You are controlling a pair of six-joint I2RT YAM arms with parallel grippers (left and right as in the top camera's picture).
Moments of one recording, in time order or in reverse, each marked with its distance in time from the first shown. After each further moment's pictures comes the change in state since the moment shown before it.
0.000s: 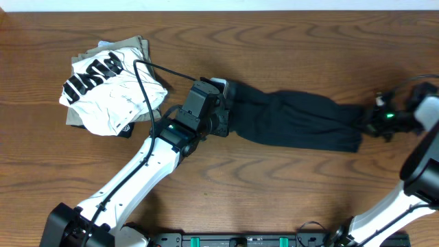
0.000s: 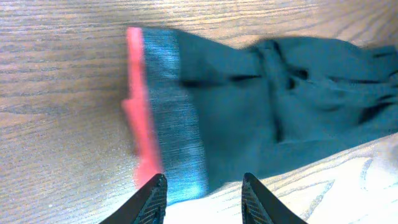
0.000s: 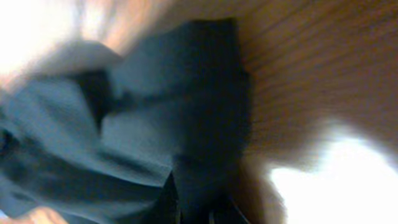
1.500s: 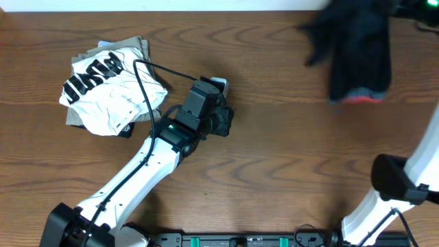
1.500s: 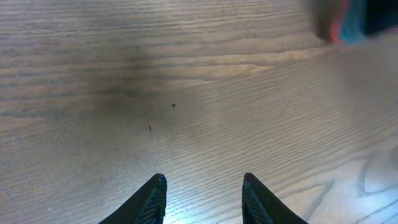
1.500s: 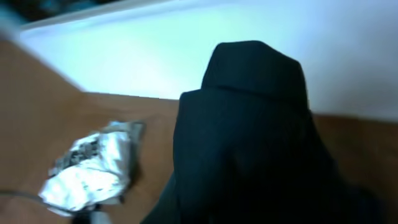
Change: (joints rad) left arm 0.000 0.000 0.000 0.010 0.000 0.000; right arm 0.486 -0.072 1.428 -0.443 -0.040 0.151
